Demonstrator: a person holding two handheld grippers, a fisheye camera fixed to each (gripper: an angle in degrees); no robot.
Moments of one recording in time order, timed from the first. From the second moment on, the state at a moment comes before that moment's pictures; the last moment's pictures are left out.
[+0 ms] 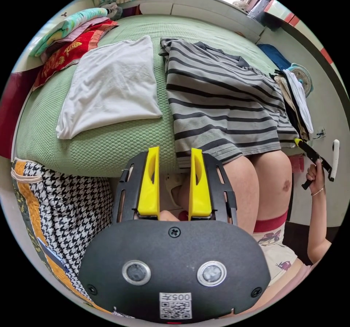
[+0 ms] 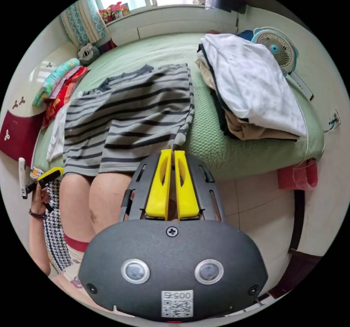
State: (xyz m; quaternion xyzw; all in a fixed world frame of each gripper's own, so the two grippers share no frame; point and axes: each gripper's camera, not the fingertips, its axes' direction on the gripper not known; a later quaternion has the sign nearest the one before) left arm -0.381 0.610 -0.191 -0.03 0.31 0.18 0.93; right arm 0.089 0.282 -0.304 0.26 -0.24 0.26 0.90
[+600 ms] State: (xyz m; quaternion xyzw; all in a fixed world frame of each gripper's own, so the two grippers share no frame) left arm -0.375 0.618 -0.197 -0.05 0.34 0.21 0.92; right arm 0.164 0.391 -0.358 0.36 -0.18 0.40 0.82
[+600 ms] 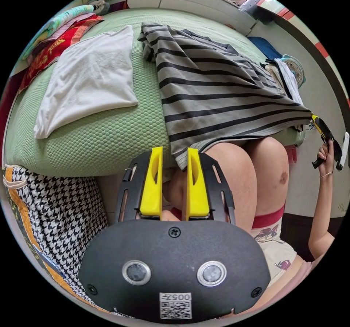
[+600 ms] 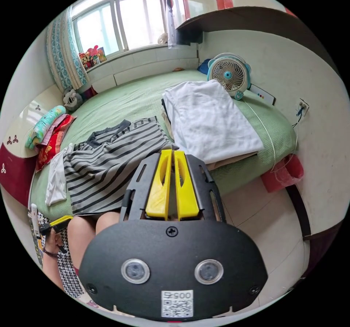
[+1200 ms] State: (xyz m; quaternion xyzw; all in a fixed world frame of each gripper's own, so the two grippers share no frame) left arm -0.433 0.623 -0.267 -0.04 0.33 0.21 0.92; right arm 0.160 0.431 -0.357 0.37 -0.19 0.38 0.83
